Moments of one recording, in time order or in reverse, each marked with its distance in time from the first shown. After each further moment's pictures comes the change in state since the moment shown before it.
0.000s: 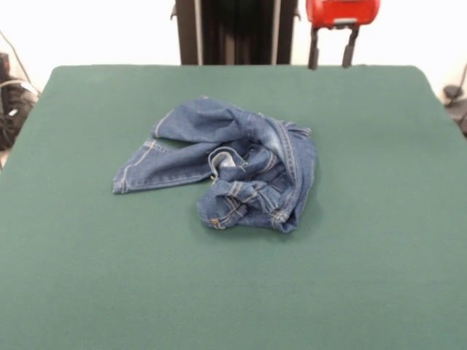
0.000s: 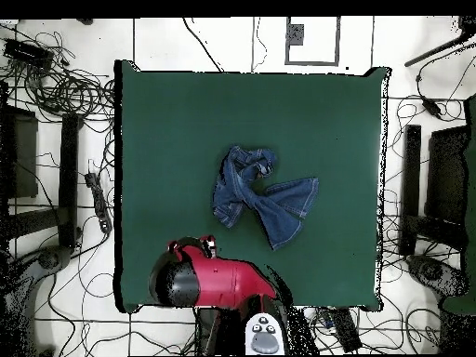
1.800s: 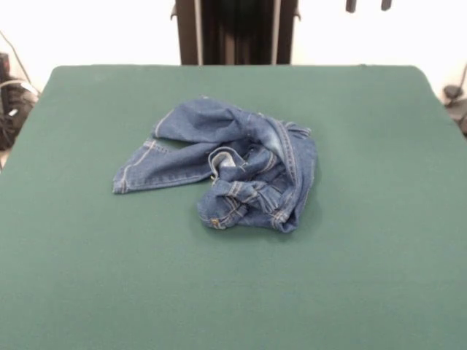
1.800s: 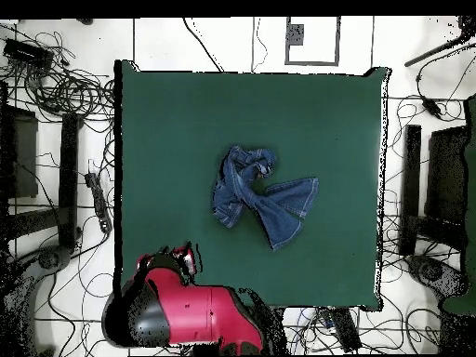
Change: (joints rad) arm 0.067 -0.245 0.022 0.093 -0.001 0.047 0.000
